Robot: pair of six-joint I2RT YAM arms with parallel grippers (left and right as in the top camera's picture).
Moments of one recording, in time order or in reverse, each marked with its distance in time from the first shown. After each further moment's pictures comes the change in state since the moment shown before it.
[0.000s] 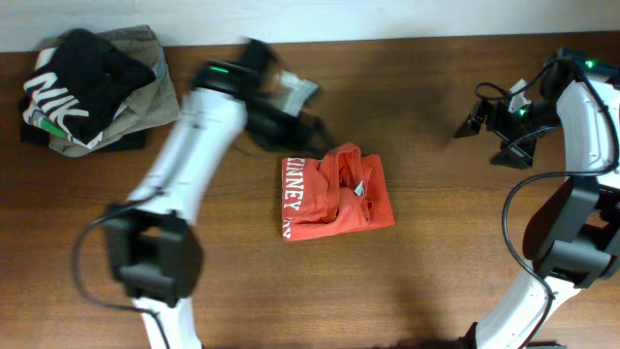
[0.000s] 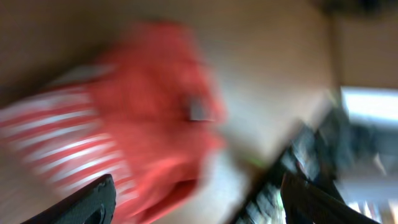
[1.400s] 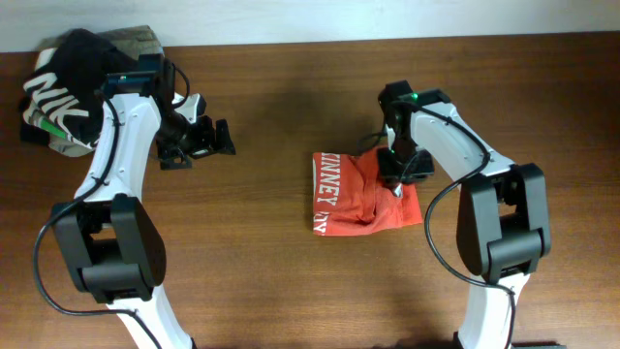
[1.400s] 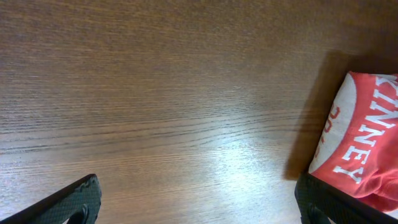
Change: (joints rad) left arm 0.279 0.002 -0.162 0.011 -0.386 -0.116; right arm 0.542 0.015 -0.294 0.256 0.524 0.101
